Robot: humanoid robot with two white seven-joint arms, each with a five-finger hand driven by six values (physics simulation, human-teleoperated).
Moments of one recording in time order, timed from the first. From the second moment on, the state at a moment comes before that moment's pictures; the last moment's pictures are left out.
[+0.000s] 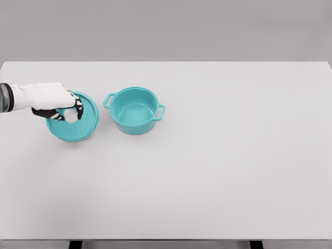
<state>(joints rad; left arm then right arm) -0.82 0.97 -0.86 -1.50 -0.37 -0.46 -0.61 0.03 0.00 -0.04 0.08 0.03 -0.08 -0.15</state>
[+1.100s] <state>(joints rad) -0.76 0.97 -0.86 -1.50 -0.38 -0.46 -0.61 0.03 0.00 -0.04 0.08 0.03 -0.08 -0.15</state>
